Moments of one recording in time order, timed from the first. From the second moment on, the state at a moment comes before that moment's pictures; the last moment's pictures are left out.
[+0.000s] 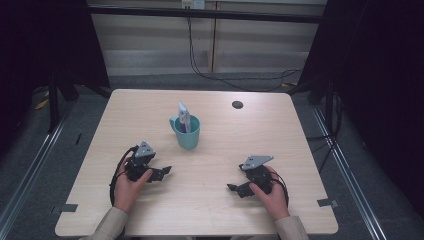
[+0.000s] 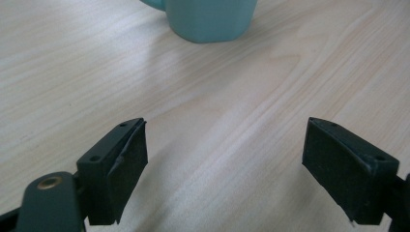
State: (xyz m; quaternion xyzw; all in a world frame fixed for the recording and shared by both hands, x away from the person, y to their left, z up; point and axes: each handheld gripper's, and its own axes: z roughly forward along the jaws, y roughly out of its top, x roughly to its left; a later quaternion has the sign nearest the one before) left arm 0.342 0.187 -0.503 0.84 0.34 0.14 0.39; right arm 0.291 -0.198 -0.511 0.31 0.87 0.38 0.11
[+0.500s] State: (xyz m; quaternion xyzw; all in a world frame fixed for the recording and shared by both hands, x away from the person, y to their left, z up) left arm 0.338 0.183 -0.509 0.86 0.33 0.14 0.37; right arm 0.291 -0.198 -0.511 0.31 0.87 0.38 0.11
